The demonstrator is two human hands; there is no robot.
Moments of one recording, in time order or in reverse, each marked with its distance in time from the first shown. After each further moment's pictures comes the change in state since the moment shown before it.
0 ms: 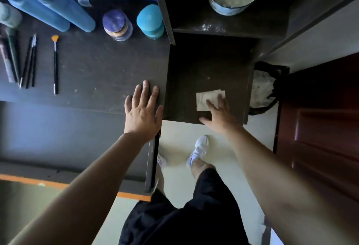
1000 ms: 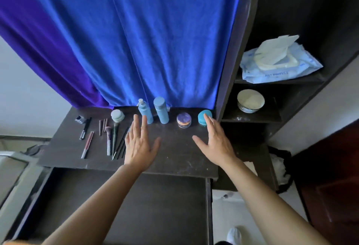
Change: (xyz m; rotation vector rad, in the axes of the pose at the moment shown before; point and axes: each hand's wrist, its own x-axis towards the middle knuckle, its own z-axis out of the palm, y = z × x) left_hand -0.031 -0.182 -0.196 -0.242 0.394 -0.013; right_hand -0.148 -0.262 -0.104 0.267 0.815 -0.436
